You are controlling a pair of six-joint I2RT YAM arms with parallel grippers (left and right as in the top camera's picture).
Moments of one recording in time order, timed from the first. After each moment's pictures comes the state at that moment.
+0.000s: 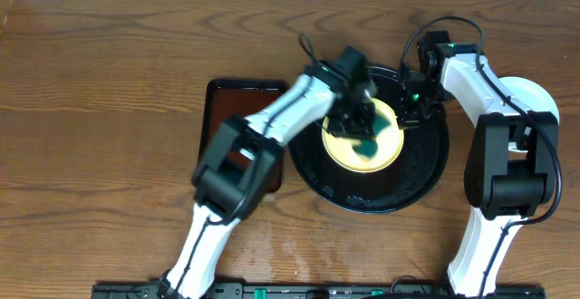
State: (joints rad) left arm -0.60 2.27 1.78 -0.80 0.68 -0.49; right arm 0.07 2.12 1.55 -1.07 -0.21 -0.06
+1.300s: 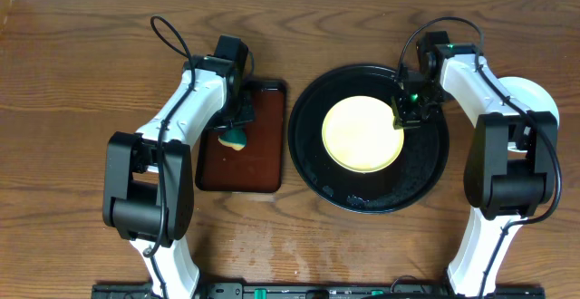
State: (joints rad) left arm -0.21 1.95 1.40 -0.94 -0.04 -0.41; right arm 0.07 2.12 1.54 -1.05 -0.23 -0.06
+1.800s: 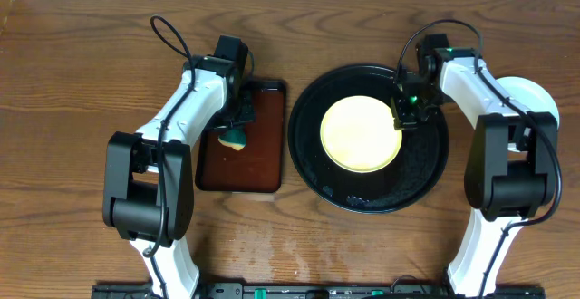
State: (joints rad) left arm -0.21 1.95 1.40 -0.94 -0.04 -0.41; right arm 0.07 2.10 1.52 -1.01 -0.24 -0.07
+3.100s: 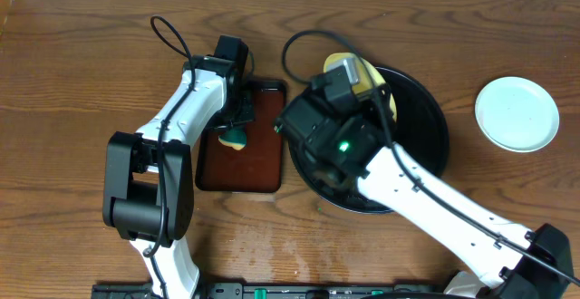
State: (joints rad) left arm -0.21 1.95 1.40 -0.94 -0.04 -0.41; right arm 0.88 1.63 1.43 -1.05 1.25 0.28
